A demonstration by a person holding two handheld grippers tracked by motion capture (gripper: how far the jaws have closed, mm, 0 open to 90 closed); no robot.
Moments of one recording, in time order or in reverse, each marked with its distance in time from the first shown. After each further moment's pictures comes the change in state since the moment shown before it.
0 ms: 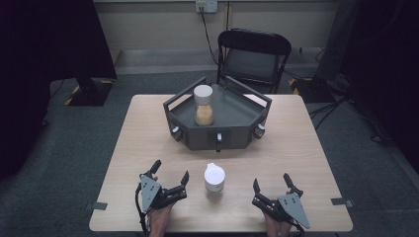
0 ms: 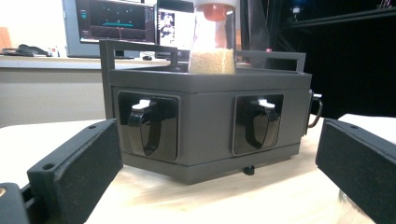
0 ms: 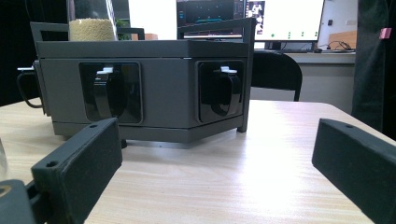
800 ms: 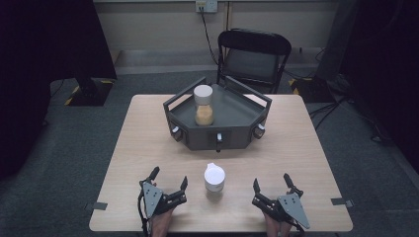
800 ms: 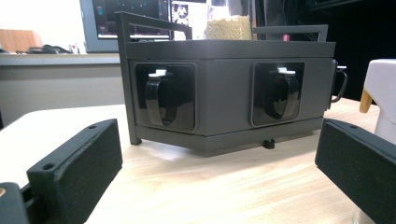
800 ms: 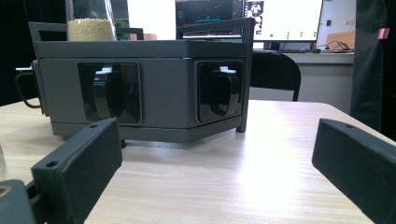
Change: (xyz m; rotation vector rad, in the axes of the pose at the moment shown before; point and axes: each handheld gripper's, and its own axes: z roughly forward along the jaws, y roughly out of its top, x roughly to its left) left arm -0.008 -0.025 -0.007 0.020 0.064 0.042; right arm 0.001 0.000 0.000 0.001 -0.005 0.000
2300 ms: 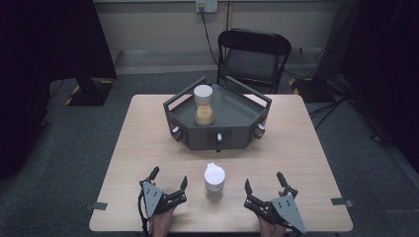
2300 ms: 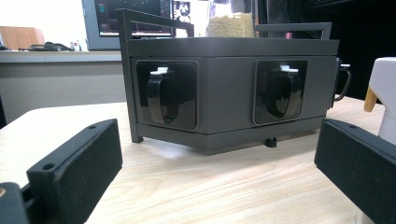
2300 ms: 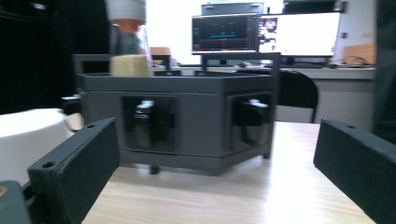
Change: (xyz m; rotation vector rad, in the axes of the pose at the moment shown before) left arm -0.002 0.002 0.002 0.015 0.009 0.001; right arm 0.019 0.023 -0.008 -0.055 0.079 0.006
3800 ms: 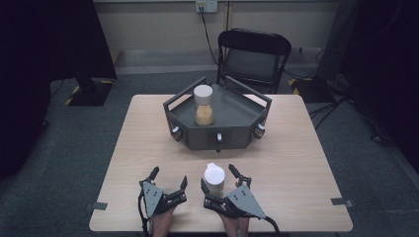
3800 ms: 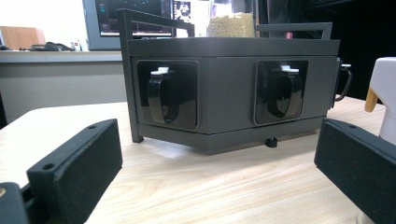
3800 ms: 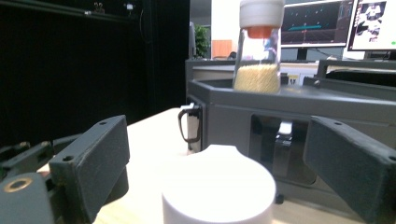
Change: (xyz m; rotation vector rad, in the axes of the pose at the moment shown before) left arm 0.000 0.000 0.000 0.000 0.001 0.000; right arm 0.054 0.028 0.041 0.048 0.265 0.016
